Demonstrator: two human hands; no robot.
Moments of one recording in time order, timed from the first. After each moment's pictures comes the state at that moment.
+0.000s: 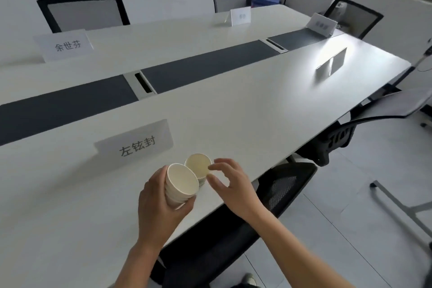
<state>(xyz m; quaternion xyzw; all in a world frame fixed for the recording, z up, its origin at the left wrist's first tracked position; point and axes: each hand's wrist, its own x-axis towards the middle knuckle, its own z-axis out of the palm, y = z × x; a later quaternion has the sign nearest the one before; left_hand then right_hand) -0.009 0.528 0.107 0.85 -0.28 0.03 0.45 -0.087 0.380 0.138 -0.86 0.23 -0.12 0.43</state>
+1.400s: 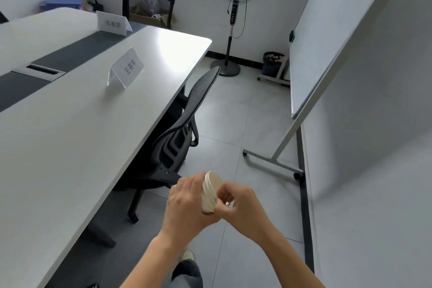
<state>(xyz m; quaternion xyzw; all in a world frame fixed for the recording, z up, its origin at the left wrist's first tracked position) -0.301 -0.026 0.092 0.63 -0.68 -0.08 0.36 -0.434 -0.044 0.142 -0.75 0.49 -0.26 0.36</state>
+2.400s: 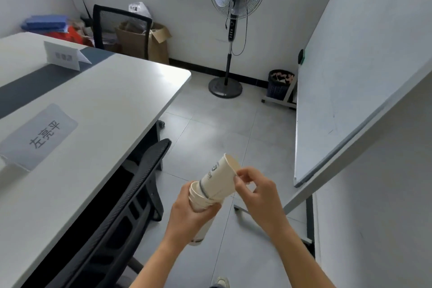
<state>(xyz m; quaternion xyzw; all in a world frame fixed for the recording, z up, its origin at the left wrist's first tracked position) -0.406 -0.455 0.091 0.65 -0.45 -0.40 0.46 -0.554 -0.503 0.154 -0.69 0.50 -0.38 0.35</state>
